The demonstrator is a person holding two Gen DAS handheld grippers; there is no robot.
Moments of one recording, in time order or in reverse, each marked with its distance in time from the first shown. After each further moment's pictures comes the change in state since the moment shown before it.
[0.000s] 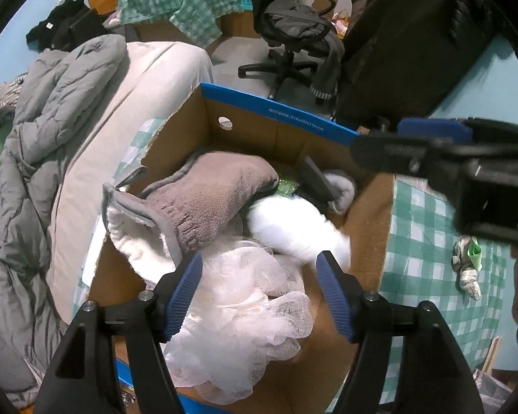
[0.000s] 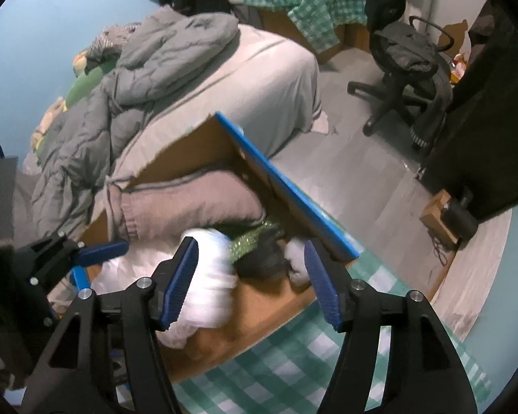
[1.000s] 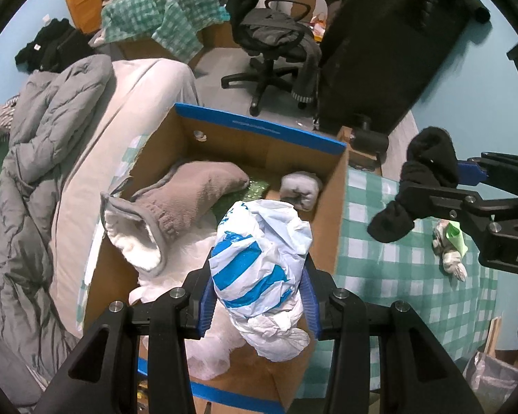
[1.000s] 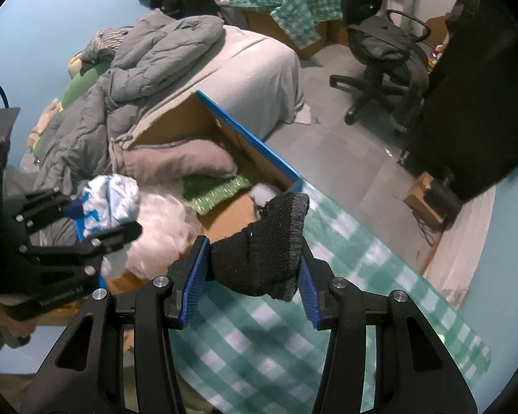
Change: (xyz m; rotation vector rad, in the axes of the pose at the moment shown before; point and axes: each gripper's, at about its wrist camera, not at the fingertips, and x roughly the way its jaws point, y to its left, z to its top) left arm -0.027 -0.024 -0.009 0.065 -0.030 -0.029; right arm -0.050 -0.019 -0.058 0.031 0.012 -0.029
